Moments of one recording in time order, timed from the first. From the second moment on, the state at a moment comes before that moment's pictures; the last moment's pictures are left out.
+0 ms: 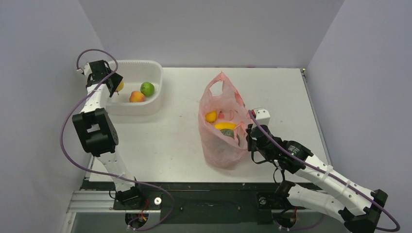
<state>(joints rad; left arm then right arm) 0.29 1.94 1.62 -0.36 -0.12 -0.80 0.88 0.85 0.85 -0.73 0.45 0.45</state>
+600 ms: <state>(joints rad) 0.18 2.38 2.12 -0.47 -0.35 -0.48 0.80 0.96 0.96 -0.87 0.47 0.46</state>
